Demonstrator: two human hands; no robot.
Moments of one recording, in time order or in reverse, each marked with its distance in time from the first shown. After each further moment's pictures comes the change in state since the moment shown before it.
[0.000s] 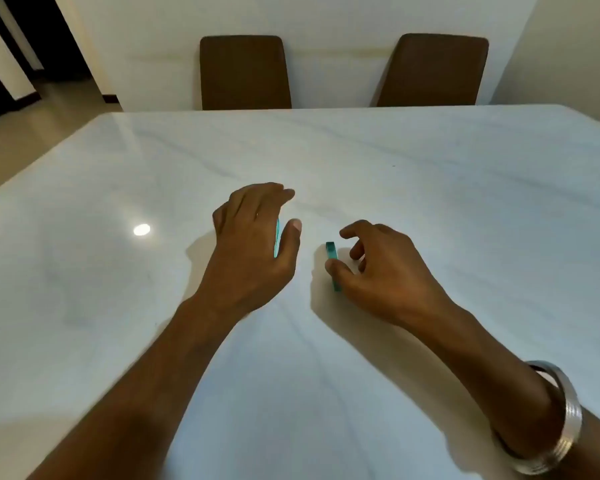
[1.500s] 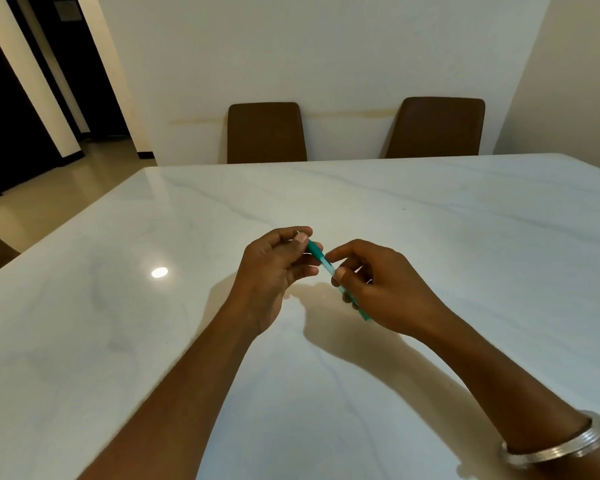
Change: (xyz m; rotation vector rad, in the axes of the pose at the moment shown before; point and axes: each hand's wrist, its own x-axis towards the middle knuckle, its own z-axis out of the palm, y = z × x) left_hand 0.013 0.007 -0.014 -1.162 -0.057 -0.618; right_hand 0.009 -0.022 -0.005 0.364 -0.078 -0.093
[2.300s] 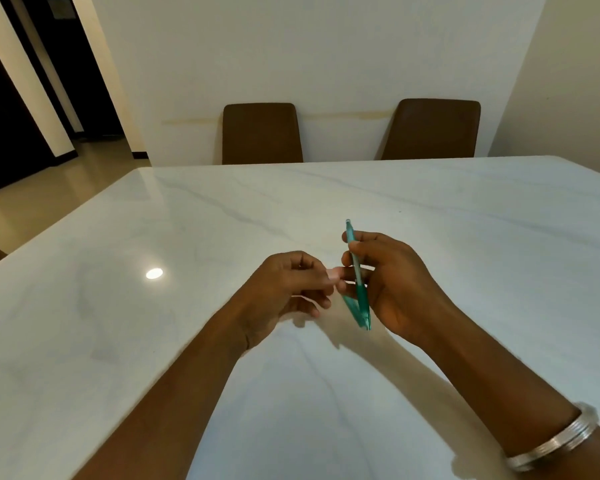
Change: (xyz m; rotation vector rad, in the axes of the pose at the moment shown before) left_hand -0.005 0.002 0.002 0.271 -0.313 -0.159; right_hand 0.014 -0.001 -0.007 0.973 0.097 0.335
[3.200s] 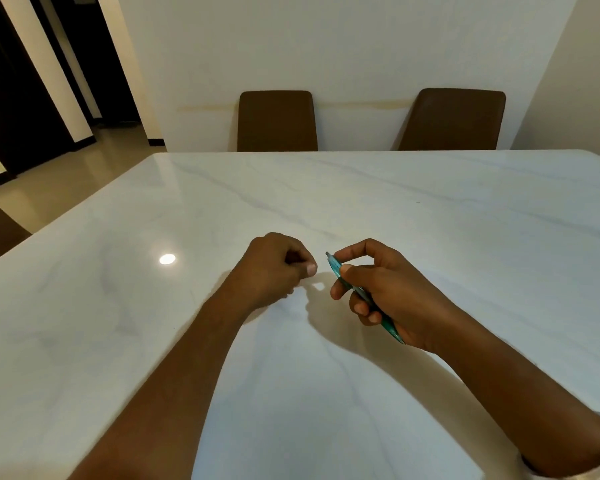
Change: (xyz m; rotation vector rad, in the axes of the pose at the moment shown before) left_hand 0.006 -0.007 -0.026 0.713 0.255 0.054; right_hand -0.015 0.013 0.012 -0.449 -0.107 0.081
